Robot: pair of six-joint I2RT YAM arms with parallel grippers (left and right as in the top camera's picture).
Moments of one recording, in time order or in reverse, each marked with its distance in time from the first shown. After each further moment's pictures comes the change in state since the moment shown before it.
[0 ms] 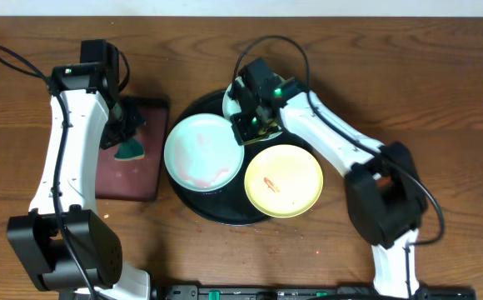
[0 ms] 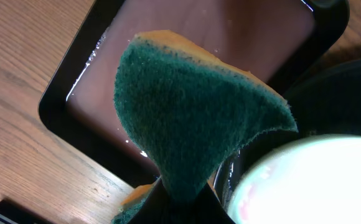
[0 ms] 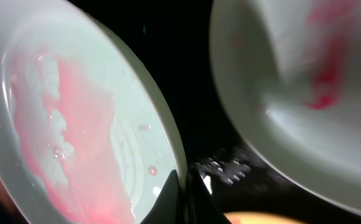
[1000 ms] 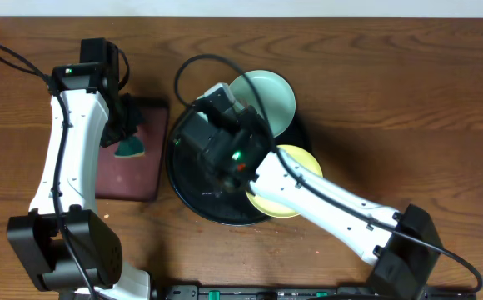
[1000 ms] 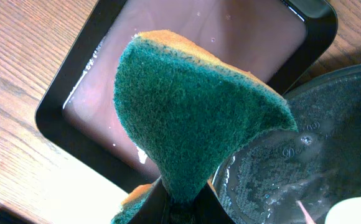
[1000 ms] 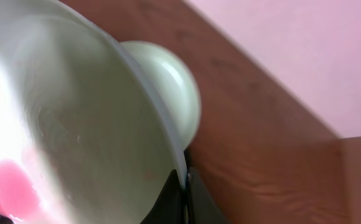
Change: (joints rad) left arm 0.000 0.000 0.000 0.026 0.000 0.003; right arm 0.397 -0.232 0.000 -0.105 1.193 -0.015
